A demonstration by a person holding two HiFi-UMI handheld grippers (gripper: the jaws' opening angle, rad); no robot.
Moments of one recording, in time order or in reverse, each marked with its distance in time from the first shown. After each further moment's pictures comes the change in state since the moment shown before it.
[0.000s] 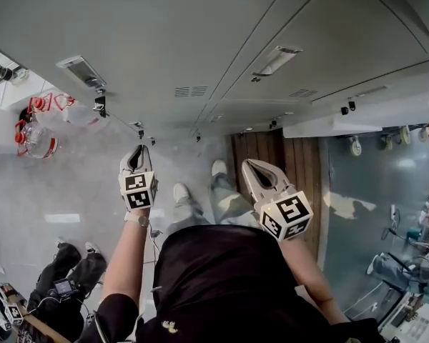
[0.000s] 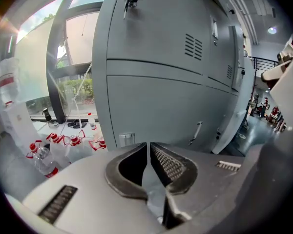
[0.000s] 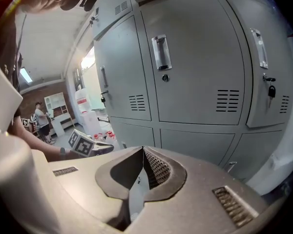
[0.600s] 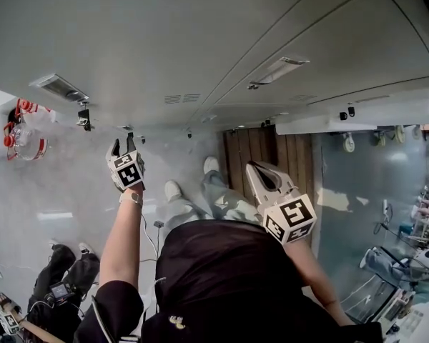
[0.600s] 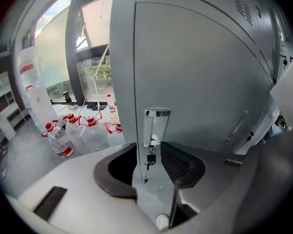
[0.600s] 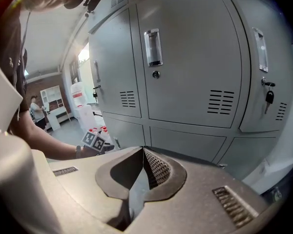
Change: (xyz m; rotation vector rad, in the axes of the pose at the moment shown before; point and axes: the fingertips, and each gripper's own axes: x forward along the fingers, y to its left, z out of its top) left arm 0.084 0.064 -0.046 -0.175 0.126 0.213; right arm 0.001 -0.032 0.000 -0.035 0.059 -0.048
